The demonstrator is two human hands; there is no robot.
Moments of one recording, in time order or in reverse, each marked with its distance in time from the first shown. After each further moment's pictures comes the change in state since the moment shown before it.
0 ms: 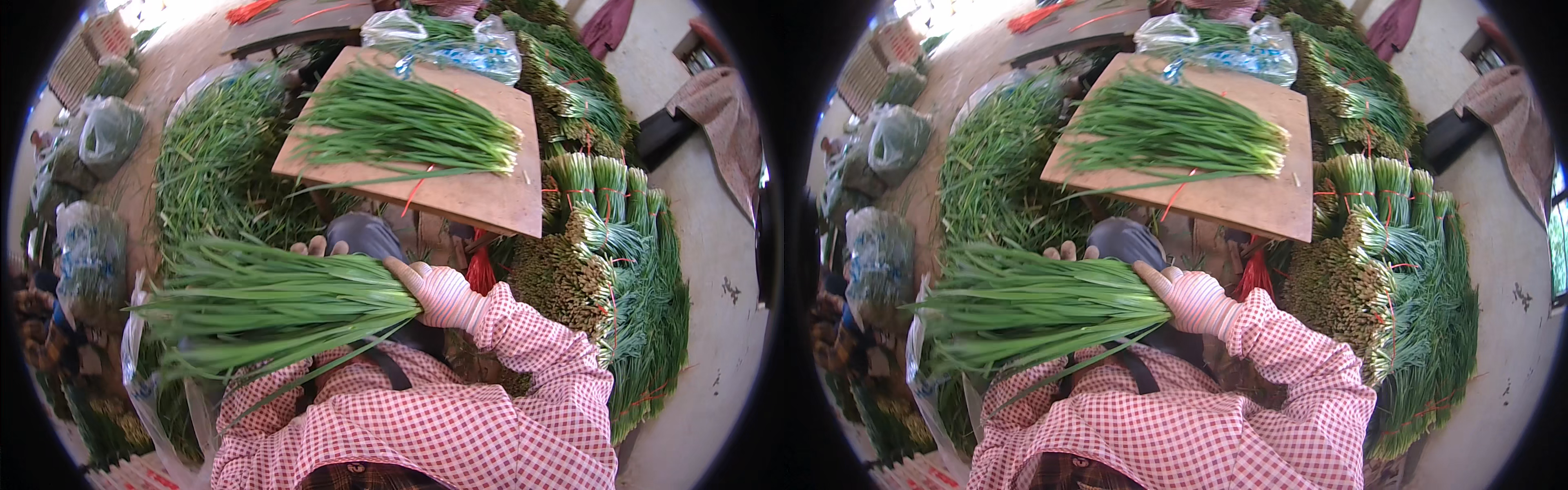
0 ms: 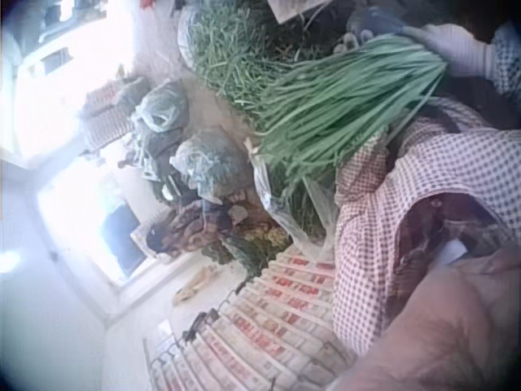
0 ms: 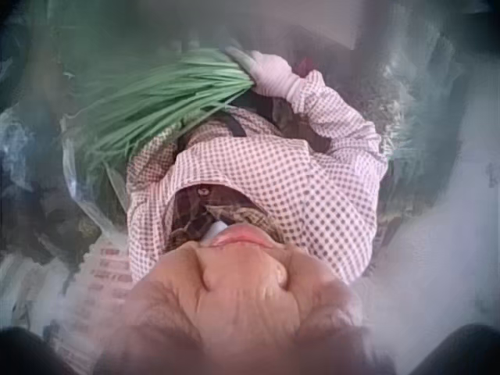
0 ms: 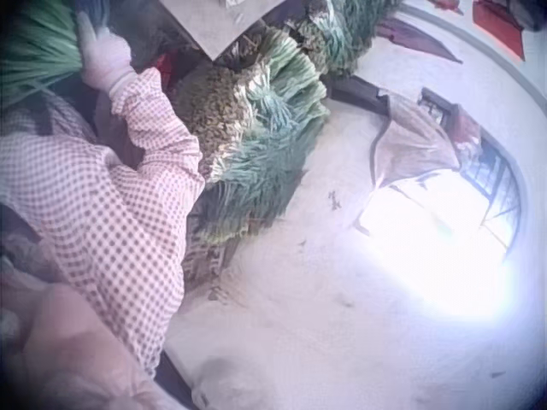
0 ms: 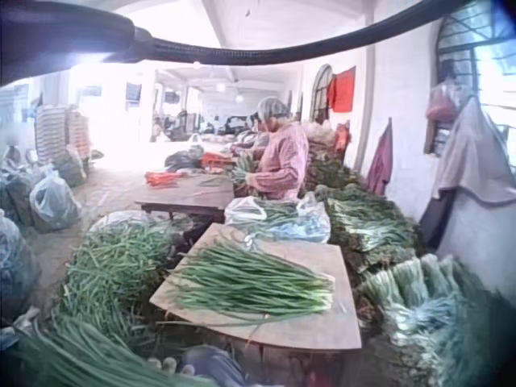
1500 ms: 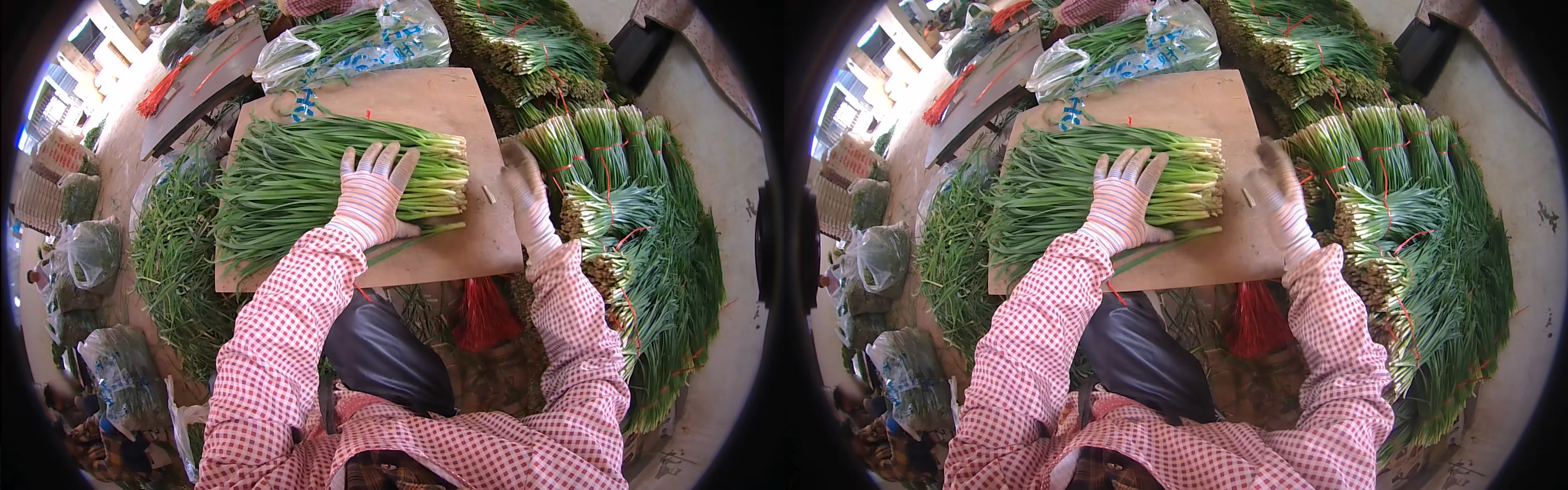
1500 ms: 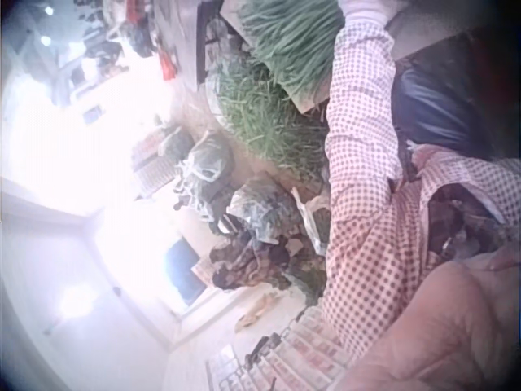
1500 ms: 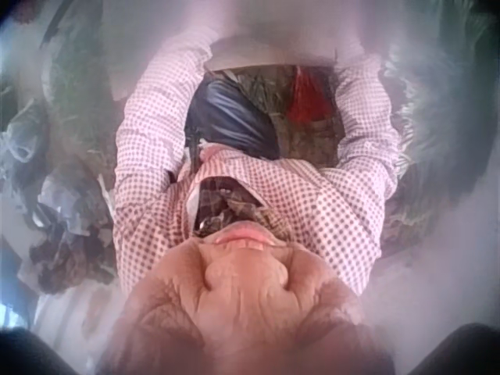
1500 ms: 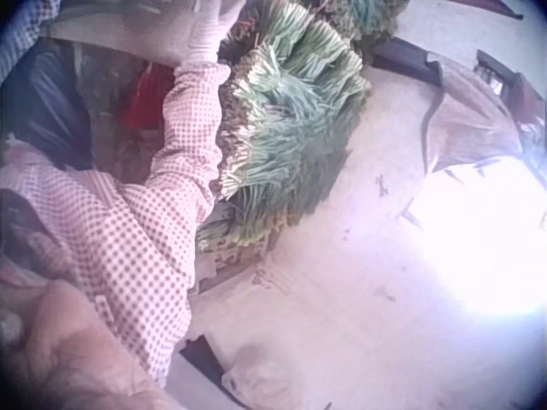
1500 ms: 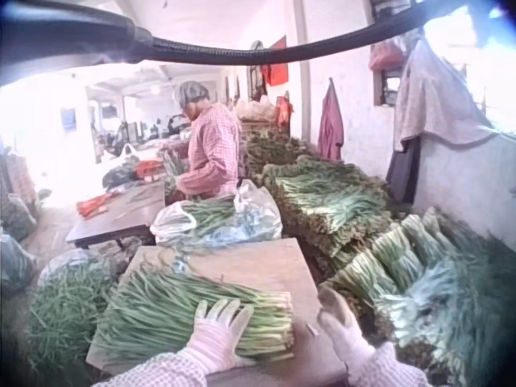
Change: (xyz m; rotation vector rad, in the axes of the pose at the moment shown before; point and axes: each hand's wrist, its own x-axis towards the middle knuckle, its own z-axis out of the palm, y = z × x) left_hand 0.308 -0.197 -0.014 2.502 -0.940 -0.364; right_hand -0.043 0.277 -0.073 1.185 1.239 0.264
